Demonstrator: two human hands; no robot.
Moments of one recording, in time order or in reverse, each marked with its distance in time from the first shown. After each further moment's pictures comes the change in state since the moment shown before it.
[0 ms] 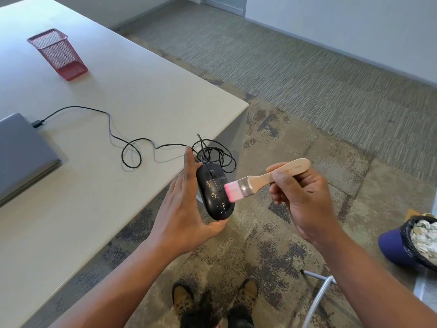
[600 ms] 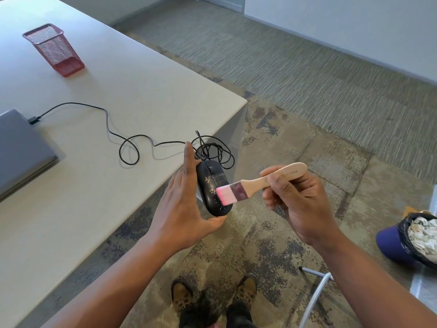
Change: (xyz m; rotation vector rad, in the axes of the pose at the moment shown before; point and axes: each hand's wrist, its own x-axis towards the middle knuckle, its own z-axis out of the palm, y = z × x) left_hand 0.001 0.002 0.001 0.021 -0.010 -0.024; right_hand -0.011 0.001 -0.003 0.130 -0.195 -0.017
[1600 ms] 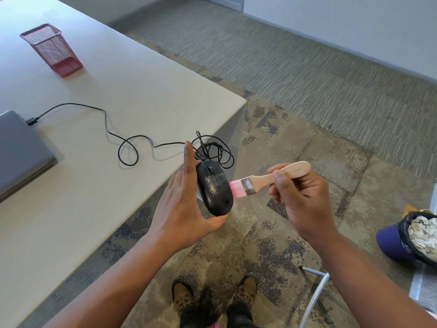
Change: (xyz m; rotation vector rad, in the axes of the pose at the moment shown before) left_hand 0.003 0.002 0.000 0.017 -0.003 -0.003; right_hand 0.002 0.003 0.003 -0.196 0.137 -0.103
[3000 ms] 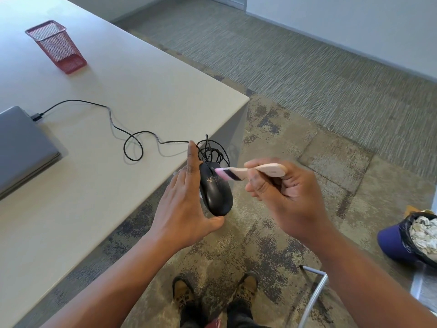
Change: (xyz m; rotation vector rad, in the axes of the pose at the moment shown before) left_hand -0.006 -0.003 0.000 0.065 -0.043 -0.032; right_hand -0.003 -0.023 0.023 -0.290 -0.156 -0.217
